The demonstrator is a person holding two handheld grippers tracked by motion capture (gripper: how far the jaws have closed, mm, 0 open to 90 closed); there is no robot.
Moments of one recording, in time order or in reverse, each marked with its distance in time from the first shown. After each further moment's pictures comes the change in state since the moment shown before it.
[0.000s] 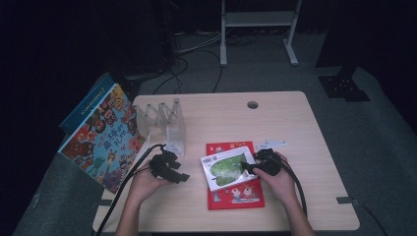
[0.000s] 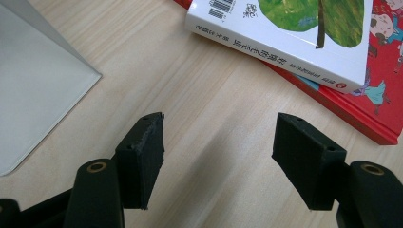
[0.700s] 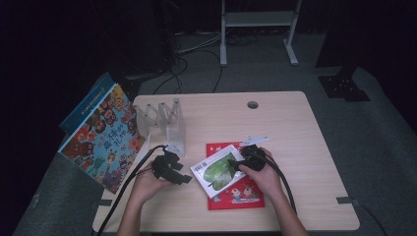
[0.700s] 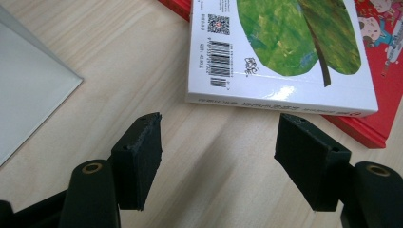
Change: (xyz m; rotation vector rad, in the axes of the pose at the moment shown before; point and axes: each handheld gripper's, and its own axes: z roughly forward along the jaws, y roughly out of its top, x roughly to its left) left arm -0.004 0.002 0.005 -0.012 -0.032 0.001; right arm 0.027 0.025 0.024 0.028 -0.001 -0.084
